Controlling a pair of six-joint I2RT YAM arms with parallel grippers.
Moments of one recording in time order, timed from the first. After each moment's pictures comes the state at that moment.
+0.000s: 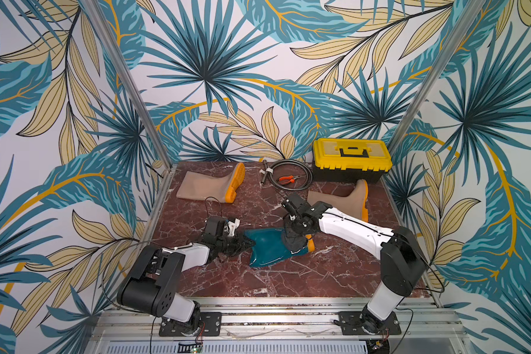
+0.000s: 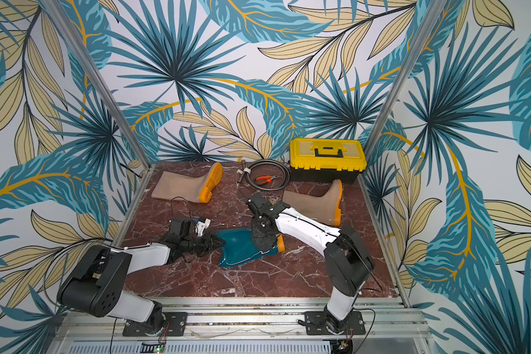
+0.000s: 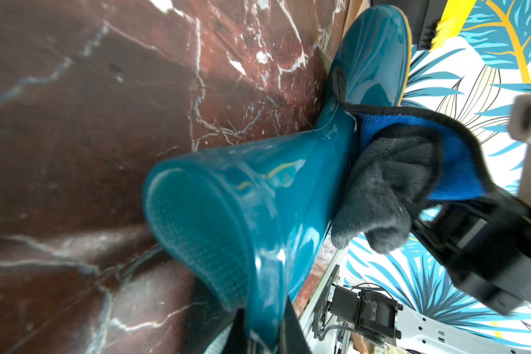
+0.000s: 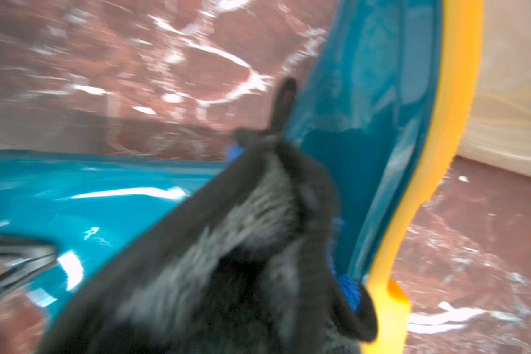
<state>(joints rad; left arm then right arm) -0.26 1.49 0.48 0.22 0.77 -0.86 0.72 1.74 1.32 -0.75 0.10 0.54</state>
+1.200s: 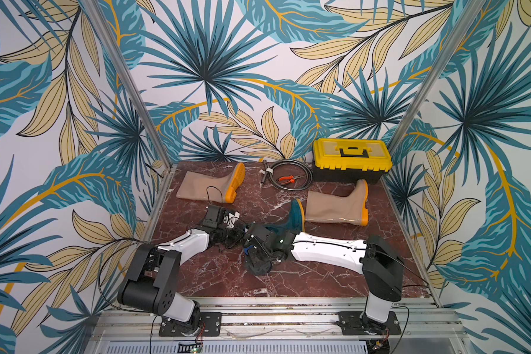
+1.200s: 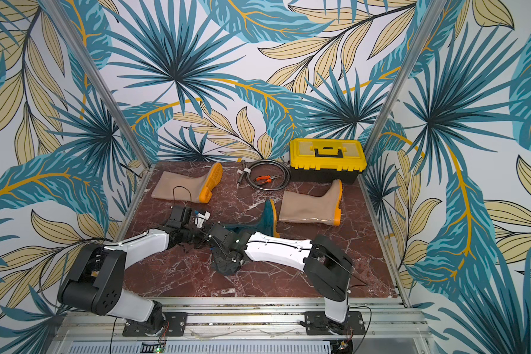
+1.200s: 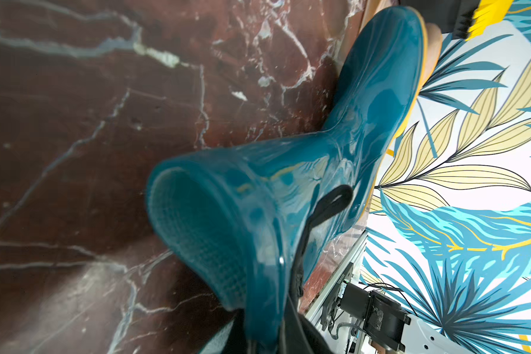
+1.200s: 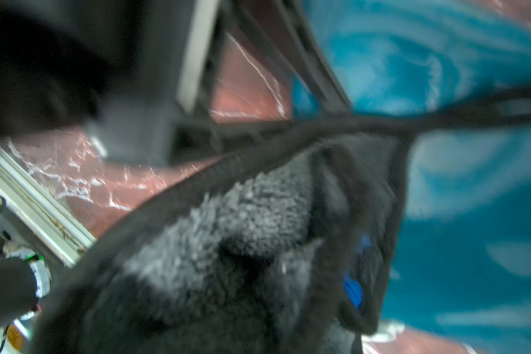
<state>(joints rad) -0.23 1.50 0.70 -0.17 0.74 -0.70 1.08 1.86 1.36 -0.56 0.07 0.58</state>
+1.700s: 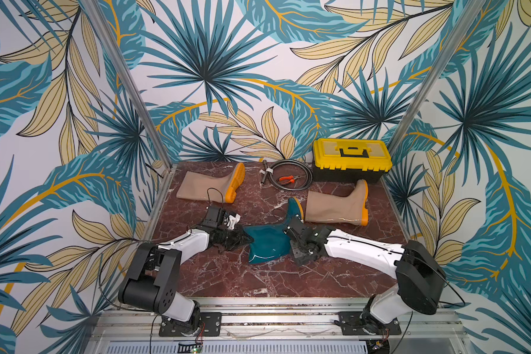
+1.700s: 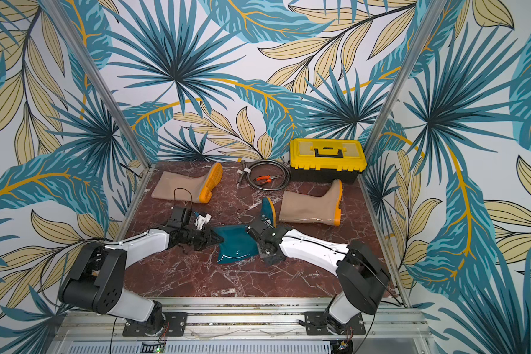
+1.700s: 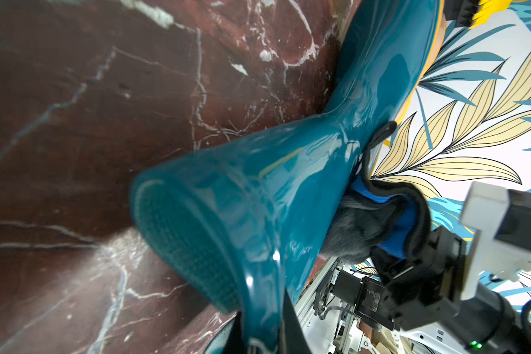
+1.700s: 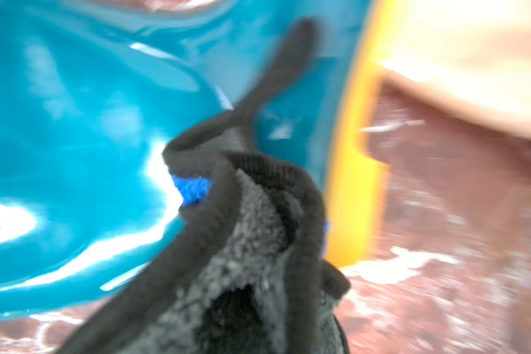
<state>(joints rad) -0.22 1.51 0.71 -0.20 0.79 -0.69 0.83 1.55 1.02 -0.71 0.37 0.52</state>
